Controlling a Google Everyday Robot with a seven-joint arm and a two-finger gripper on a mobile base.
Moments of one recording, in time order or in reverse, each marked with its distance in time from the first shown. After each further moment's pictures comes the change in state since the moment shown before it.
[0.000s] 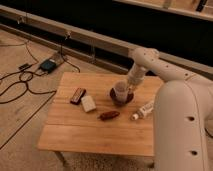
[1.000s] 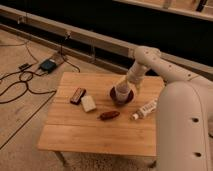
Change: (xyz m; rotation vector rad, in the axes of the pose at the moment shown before) arm 0.005 0.022 -0.027 -0.075 -0.022 -0.092
